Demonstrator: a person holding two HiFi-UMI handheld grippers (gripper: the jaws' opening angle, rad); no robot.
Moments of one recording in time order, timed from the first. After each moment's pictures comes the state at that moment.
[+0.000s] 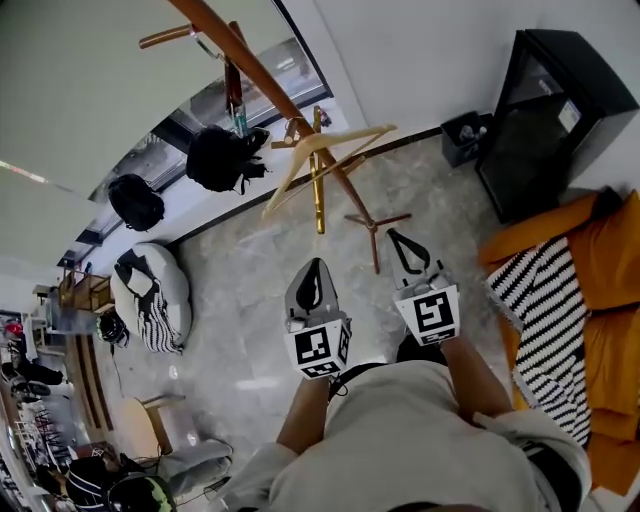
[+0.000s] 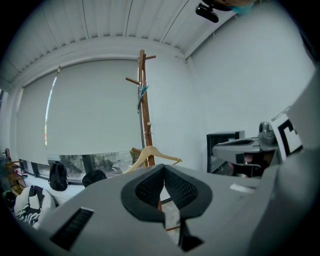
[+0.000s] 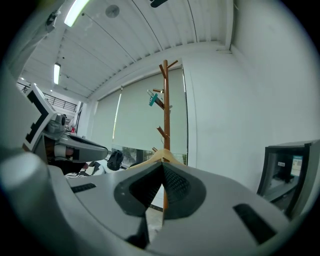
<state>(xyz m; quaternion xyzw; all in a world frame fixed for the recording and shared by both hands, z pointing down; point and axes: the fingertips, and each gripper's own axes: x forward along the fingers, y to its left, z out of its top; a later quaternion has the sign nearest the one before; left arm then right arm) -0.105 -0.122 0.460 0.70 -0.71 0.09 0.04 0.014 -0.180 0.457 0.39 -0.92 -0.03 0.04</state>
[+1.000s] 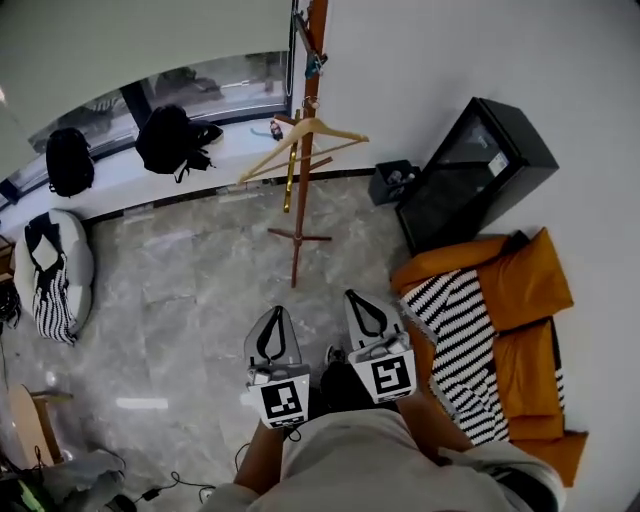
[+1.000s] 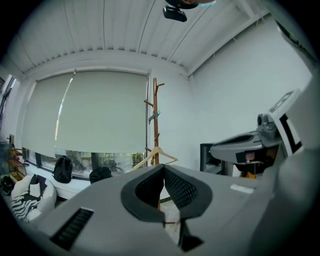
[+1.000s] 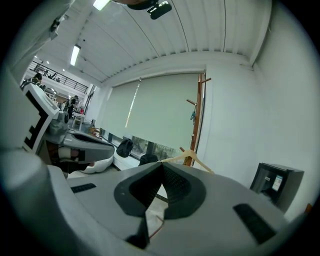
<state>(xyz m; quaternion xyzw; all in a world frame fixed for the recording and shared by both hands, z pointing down) -0.127 0.094 0.461 0.70 -0.71 0.04 0.02 -0.025 0.049 0.439 0.37 -0.92 -0.10 0.11</state>
